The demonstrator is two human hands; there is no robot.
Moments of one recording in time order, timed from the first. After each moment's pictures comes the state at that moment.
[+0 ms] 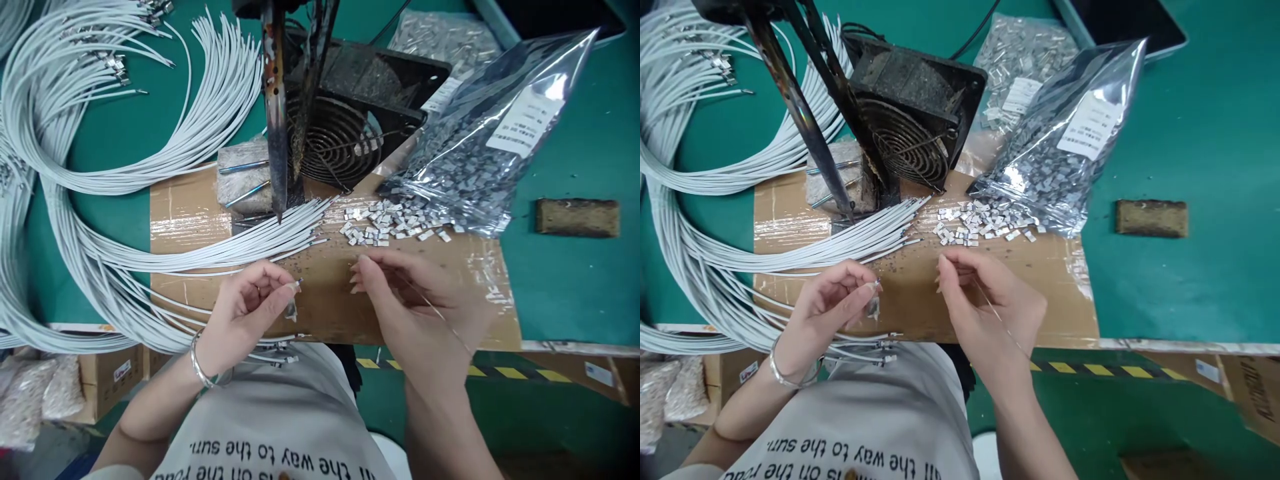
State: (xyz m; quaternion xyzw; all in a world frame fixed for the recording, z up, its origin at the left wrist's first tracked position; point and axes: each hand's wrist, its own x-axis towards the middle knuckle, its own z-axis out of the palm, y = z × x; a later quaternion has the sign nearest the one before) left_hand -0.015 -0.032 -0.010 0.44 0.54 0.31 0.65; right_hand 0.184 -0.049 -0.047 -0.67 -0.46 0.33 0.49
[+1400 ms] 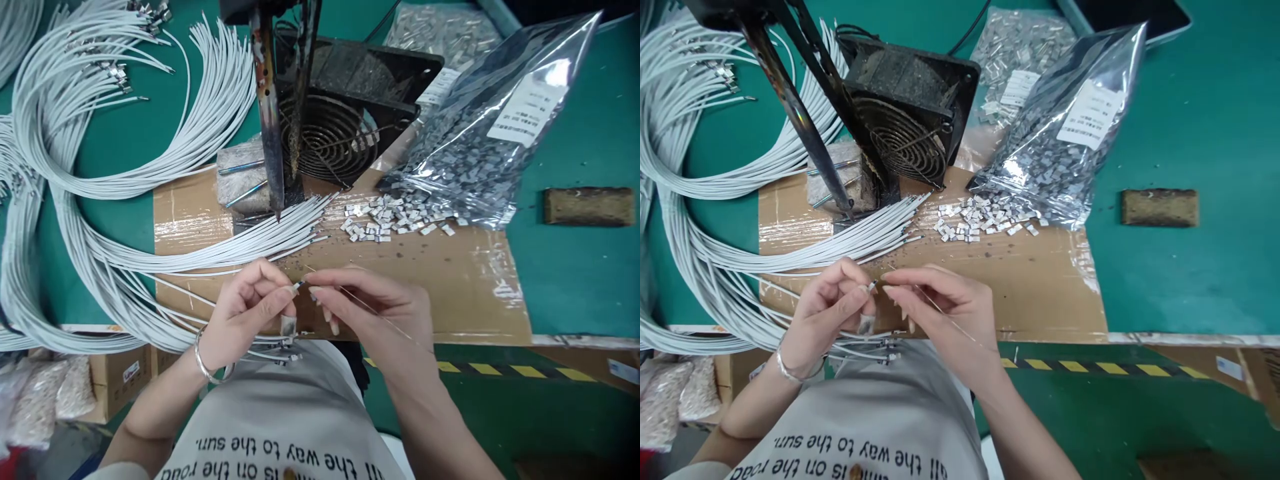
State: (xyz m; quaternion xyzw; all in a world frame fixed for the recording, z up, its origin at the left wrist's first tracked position) left_hand -0.023 -0.038 -0.020 0.34 0.48 0.31 0.74; right_hand 0.162 -0.051 -0.032 -0.54 -0.33 0.60 0.49
